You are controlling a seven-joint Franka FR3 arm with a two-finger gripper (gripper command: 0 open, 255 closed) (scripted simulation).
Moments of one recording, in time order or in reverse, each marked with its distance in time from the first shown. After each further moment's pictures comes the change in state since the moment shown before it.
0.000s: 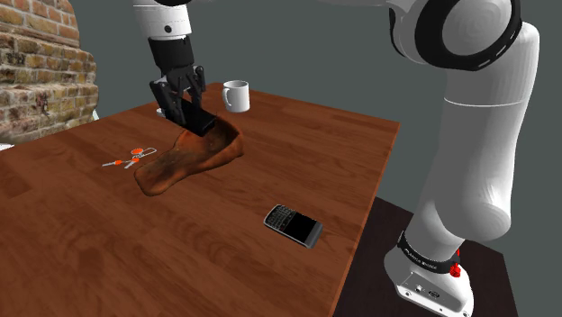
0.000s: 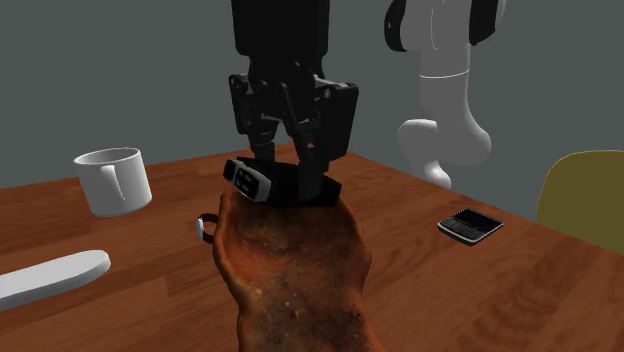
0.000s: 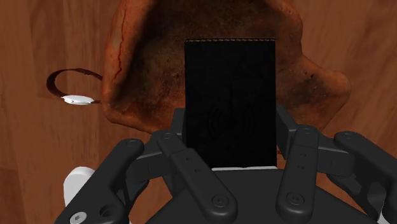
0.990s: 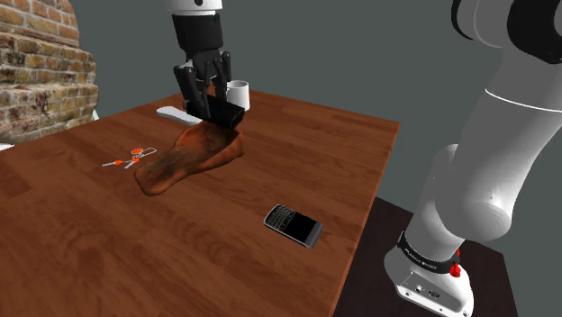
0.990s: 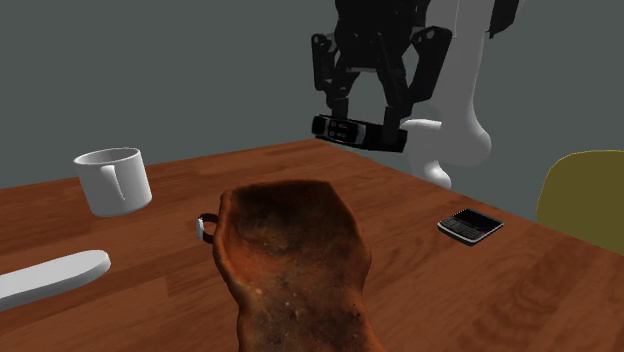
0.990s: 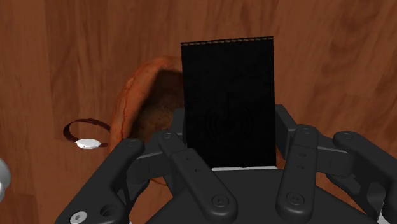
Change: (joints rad) arm 0.001 -0.286 0.010 -0.250 0.083 -0.024 0.017
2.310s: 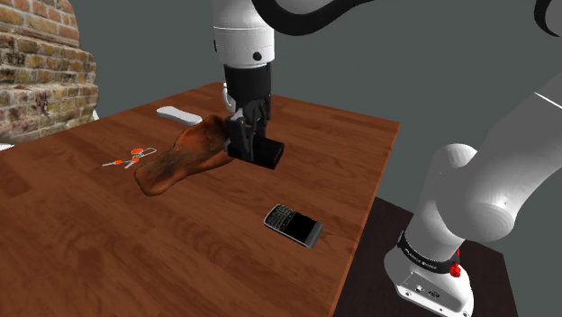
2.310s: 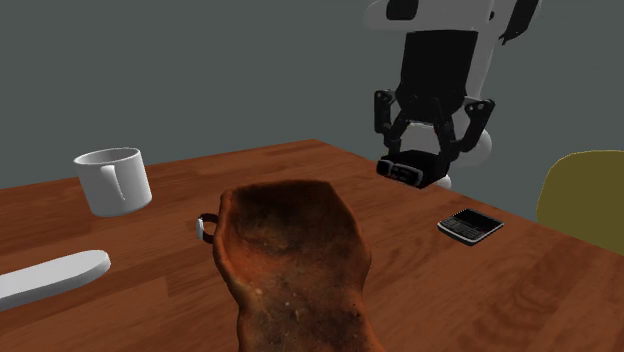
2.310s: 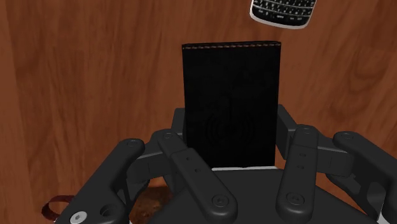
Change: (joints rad) arm 0.038 -0.329 0.005 -0.488 0.099 0.172 0.009
